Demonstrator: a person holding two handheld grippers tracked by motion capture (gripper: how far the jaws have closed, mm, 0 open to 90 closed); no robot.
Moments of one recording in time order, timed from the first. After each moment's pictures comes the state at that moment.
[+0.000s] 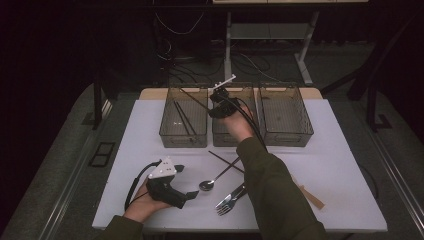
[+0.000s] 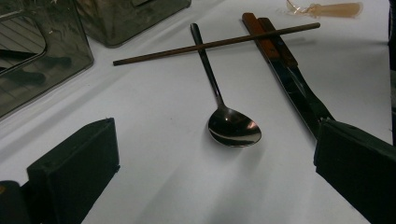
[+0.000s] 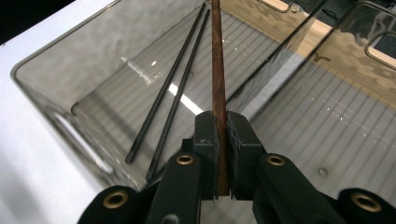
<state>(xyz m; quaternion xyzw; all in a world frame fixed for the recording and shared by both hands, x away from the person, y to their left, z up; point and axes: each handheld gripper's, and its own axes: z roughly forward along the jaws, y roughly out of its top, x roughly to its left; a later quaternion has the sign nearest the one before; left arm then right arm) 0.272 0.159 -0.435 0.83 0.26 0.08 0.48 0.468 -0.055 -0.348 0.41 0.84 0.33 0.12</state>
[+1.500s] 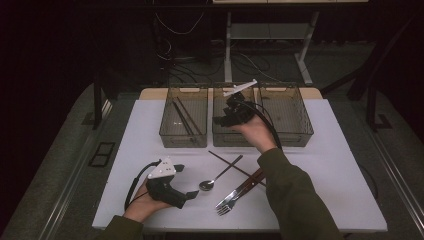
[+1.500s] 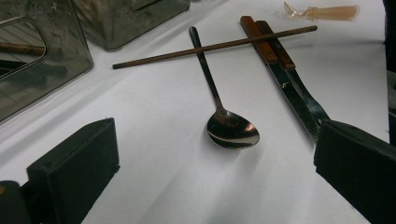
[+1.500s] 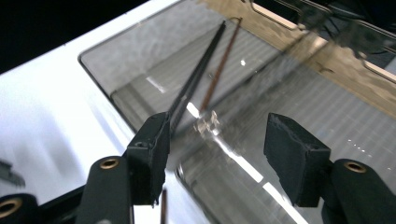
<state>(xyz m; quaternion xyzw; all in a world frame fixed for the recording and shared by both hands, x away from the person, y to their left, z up) 0.271 0.160 -0.434 0.83 0.26 0.08 0.48 0.430 -0.105 -0.337 0.36 0.84 0.39 0.11</state>
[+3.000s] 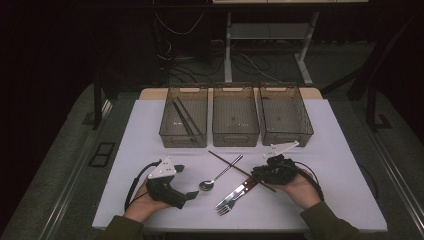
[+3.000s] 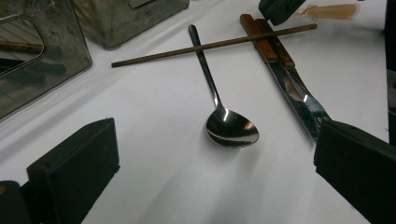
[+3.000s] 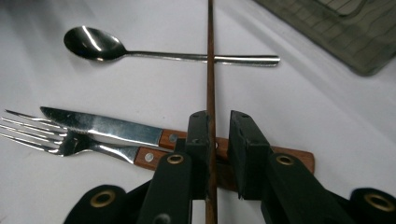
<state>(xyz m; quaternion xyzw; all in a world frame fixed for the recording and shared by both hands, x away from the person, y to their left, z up) 0.271 0.160 -0.434 0.84 0.26 0.08 0.48 0.303 -0.200 -0.420 0.34 0.87 0.36 0.05</state>
